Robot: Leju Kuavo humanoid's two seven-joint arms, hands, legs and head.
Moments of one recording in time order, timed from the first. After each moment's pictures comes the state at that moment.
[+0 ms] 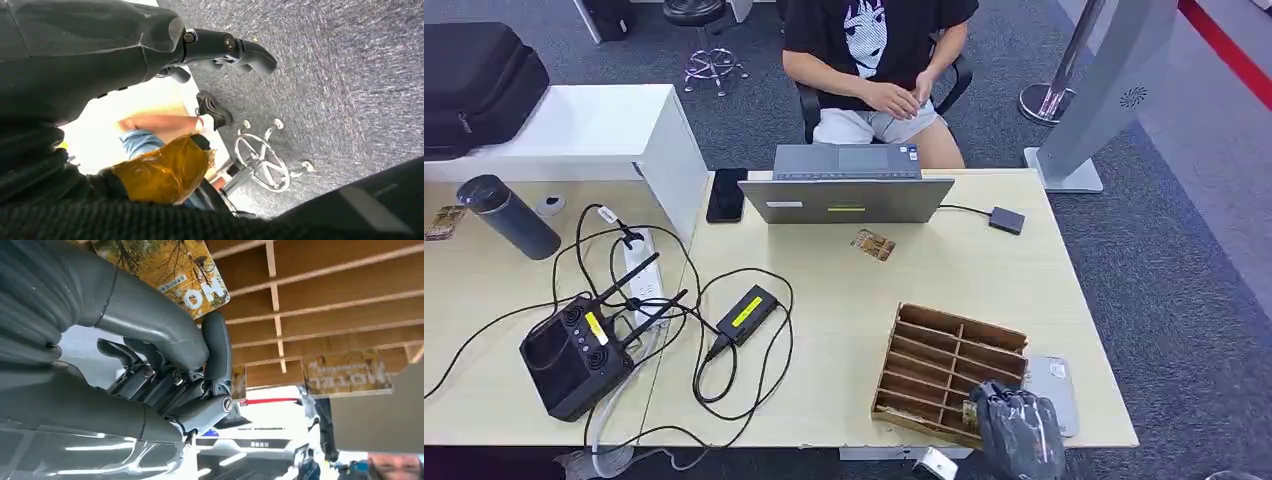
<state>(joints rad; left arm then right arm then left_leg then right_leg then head) 0.15 -0.17 0.35 0.01 -0.53 -0.10 0.12 0.16 -0.41 0.71 -1.56 1.27 -0.69 0.30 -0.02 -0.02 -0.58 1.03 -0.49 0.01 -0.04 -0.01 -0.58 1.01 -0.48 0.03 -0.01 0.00</state>
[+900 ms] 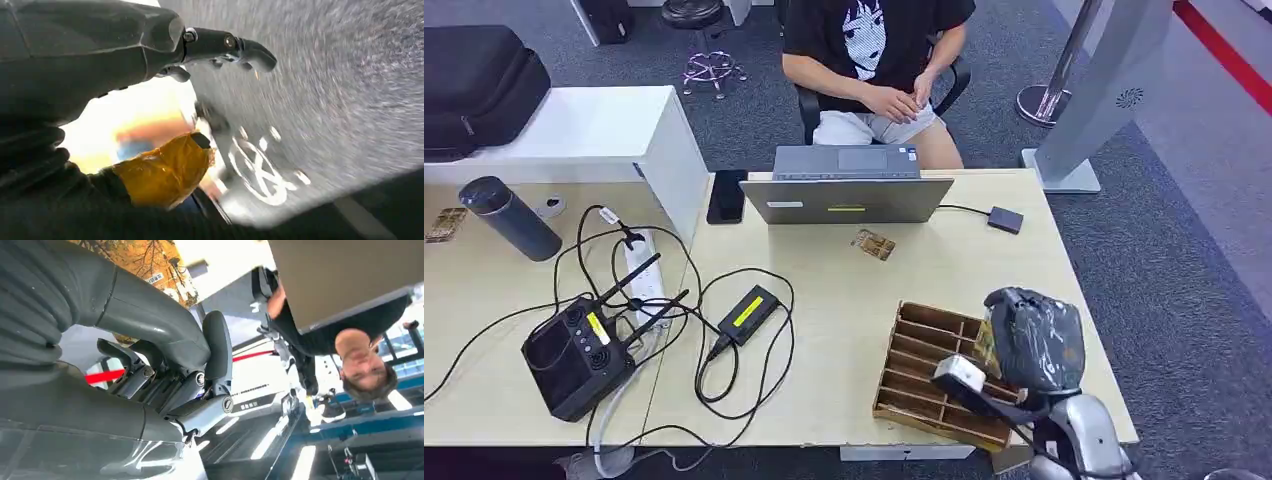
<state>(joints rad) 0.23 -0.20 0.00 -0.16 -0.12 0.00 0.15 -0.10 -0.29 0.48 -1.60 1.06 -0.55 0.00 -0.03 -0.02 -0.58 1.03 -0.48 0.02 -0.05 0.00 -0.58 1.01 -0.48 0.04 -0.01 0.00</state>
